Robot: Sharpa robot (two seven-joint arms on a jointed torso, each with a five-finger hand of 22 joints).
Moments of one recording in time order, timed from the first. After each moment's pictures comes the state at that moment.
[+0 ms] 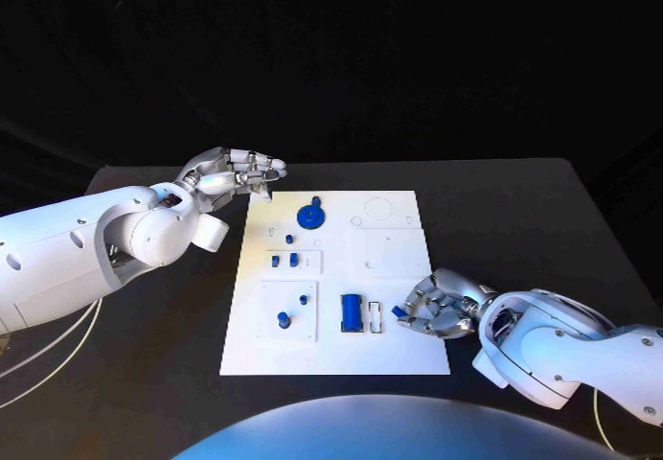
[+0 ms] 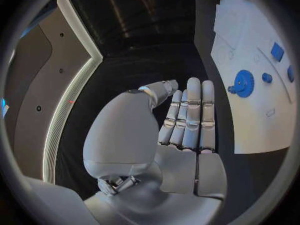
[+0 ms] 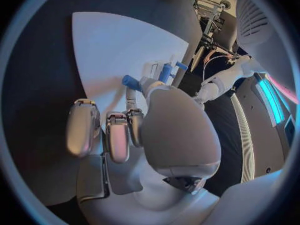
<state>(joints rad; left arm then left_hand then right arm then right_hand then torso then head) 1.17 -0.92 -0.01 1.48 -0.16 -0.09 0.25 1.39 -0.17 0.59 -0.02 0.23 0.86 0.21 0.31 0.19 0.85 0.16 0.39 0.07 1.03 0.07 1.02 0.32 0.17 0.78 0.17 0.99 0.66 1.02 -1.09 -0.19 1.99 -1.13 -0.47 -0.46 1.40 -0.18 0.40 0.36 0.16 1.04 0.05 0.36 0.58 1.47 -0.04 1.42 1.31 1.46 -0.09 1.54 1.31 0.07 1.47 0.02 1.25 1.31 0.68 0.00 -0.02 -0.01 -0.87</state>
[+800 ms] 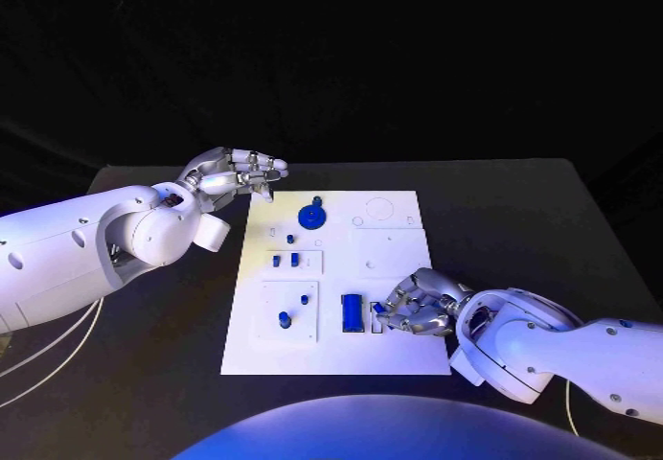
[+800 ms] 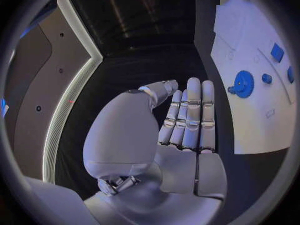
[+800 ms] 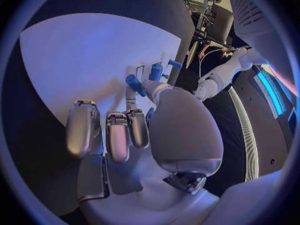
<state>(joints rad) 1.17 -0.92 -0.01 1.48 -0.16 -0.09 0.25 1.39 -0.17 0.59 -0.02 0.23 0.86 0.21 0.31 0.19 0.85 0.16 0.39 0.07 1.03 0.07 1.02 0.32 0.17 0.78 0.17 0.99 0.66 1.02 -0.99 -0.19 1.96 -1.05 -0.50 -0.46 1.26 -0.19 0.55 0.28 0.15 1.04 0.05 0.38 0.58 1.47 -0.04 1.42 1.31 1.46 -0.09 1.55 1.31 0.07 1.47 0.02 1.26 1.31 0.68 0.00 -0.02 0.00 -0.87</state>
